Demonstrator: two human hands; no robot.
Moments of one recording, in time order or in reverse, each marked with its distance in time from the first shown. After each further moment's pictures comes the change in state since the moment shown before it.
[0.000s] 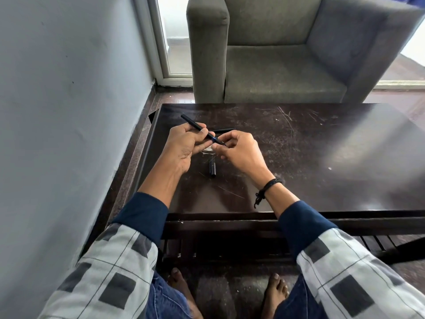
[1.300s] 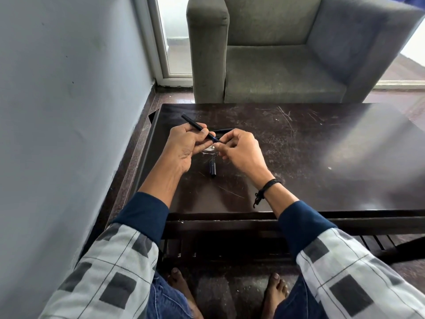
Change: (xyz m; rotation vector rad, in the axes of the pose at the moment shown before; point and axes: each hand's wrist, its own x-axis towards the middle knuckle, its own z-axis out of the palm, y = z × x) left_hand 0.000 -0.001 0.000 -0.002 -0.007 -0.009; right_hand -0.001 -0.001 0.001 0.027 0.035 0.011
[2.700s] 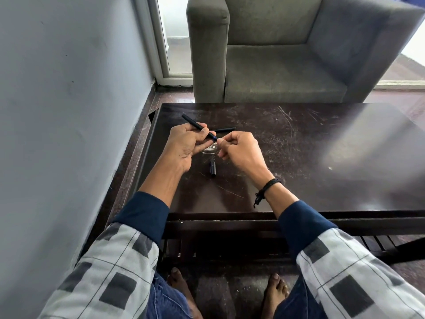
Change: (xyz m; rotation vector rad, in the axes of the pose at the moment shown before) left_hand -0.002 0.002 0.002 -0.002 0.007 -0.007; right_hand -0.002 -0.003 -0.002 -0.039 -0.014 0.022
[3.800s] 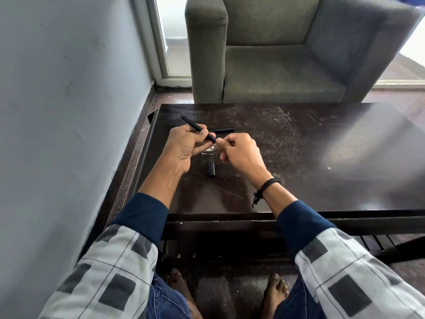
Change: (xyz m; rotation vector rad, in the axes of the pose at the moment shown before) left_hand 0.000 0.000 0.001 0.005 -0.007 -0.017; right_hand -0.001 -0.002 -0.002 -0.112 -0.009 0.016
